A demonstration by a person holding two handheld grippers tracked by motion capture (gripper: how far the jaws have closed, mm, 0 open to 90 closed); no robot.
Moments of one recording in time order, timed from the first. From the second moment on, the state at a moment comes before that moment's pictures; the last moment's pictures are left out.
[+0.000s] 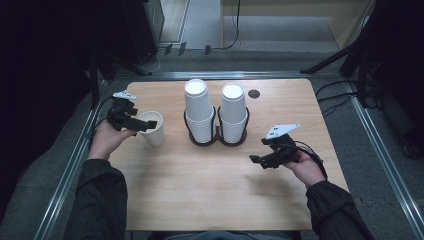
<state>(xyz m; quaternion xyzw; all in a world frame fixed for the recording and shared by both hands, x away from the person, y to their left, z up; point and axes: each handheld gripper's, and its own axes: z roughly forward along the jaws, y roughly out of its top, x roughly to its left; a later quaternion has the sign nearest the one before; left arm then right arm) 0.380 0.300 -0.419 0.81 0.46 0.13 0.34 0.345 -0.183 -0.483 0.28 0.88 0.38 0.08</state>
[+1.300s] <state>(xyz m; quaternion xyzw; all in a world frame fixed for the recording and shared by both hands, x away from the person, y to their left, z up) 0.344 0.220 -0.408 0.83 0.38 0.08 0.39 0.351 -0.173 -0.481 0.26 0.88 0.38 0.07</state>
